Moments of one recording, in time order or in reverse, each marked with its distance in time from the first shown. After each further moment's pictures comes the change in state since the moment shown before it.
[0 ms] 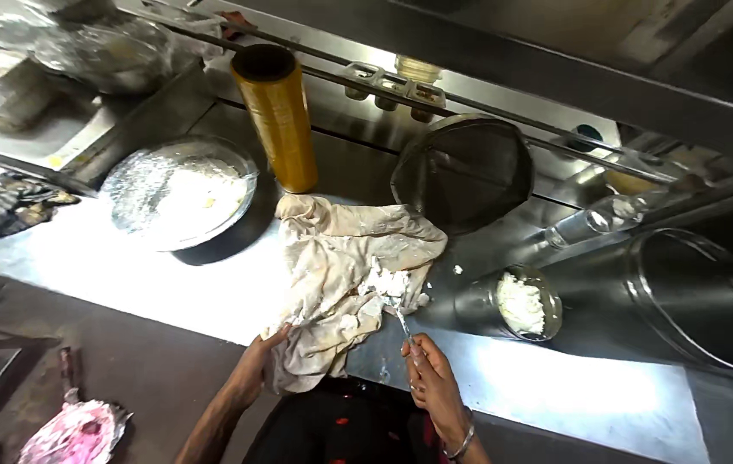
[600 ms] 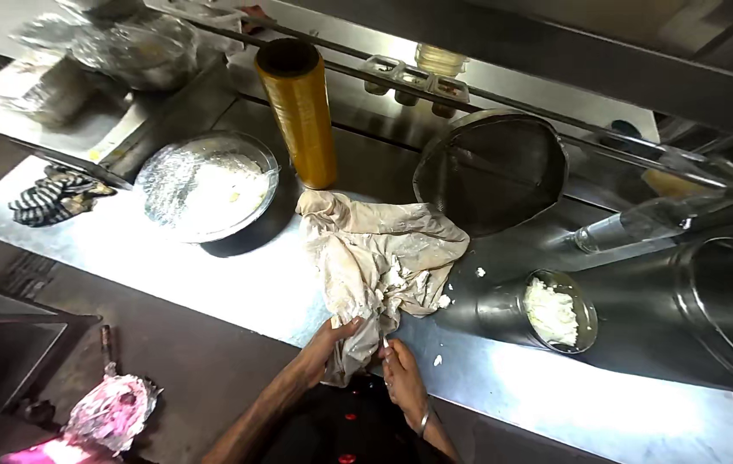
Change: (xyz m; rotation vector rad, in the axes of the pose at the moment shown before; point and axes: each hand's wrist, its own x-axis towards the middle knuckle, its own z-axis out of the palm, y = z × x) left_hand -0.016 0.021 0.071 0.019 -0.316 -0.065; right_hand 0.037 0.078 0.047 -0.274 0.014 0.163
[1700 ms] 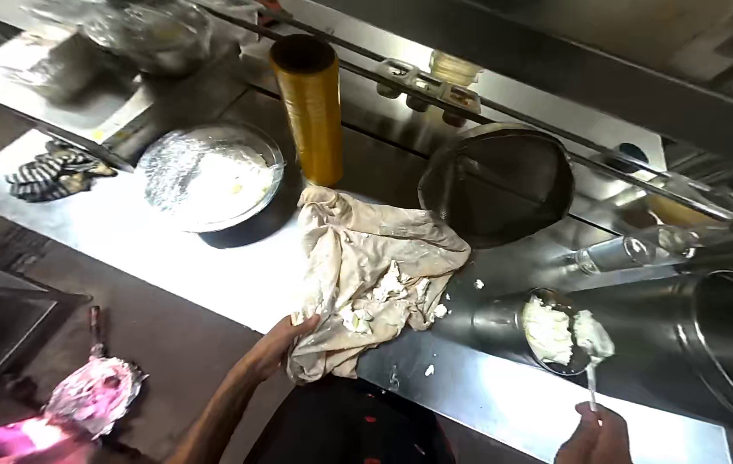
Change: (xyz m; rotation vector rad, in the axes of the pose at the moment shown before) left_hand 0.001 0.001 -0.068 0.159 0.160 -0.072; right_hand -0.115 -0.070 -0.168 -0.994 1.022 -0.229
